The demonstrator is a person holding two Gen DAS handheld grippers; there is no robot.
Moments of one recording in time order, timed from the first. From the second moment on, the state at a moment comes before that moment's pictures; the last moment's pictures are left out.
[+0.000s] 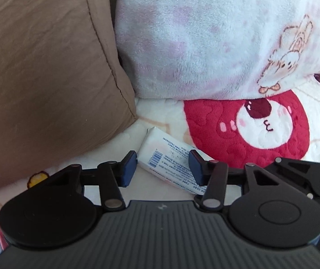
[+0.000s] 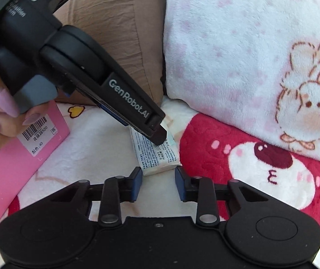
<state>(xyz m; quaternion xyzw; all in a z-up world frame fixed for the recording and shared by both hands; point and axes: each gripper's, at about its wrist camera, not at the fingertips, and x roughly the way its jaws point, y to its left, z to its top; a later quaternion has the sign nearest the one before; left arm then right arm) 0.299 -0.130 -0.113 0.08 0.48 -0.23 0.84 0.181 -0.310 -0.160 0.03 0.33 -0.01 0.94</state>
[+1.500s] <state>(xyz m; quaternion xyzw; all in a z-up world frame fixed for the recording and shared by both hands) 0.270 -0.115 -0.134 -0.13 0.49 -0.21 0.83 0.171 -0.342 -0.164 0.11 0.33 -0.02 0.94</state>
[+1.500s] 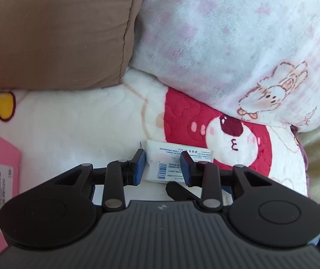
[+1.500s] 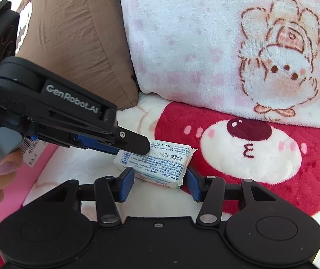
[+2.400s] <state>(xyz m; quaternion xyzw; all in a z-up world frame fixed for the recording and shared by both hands) 0.194 -0.100 -0.093 -0.13 0.49 -0.26 0.82 0.094 -0.289 -0.138 0.03 0.36 -0.06 0.93</state>
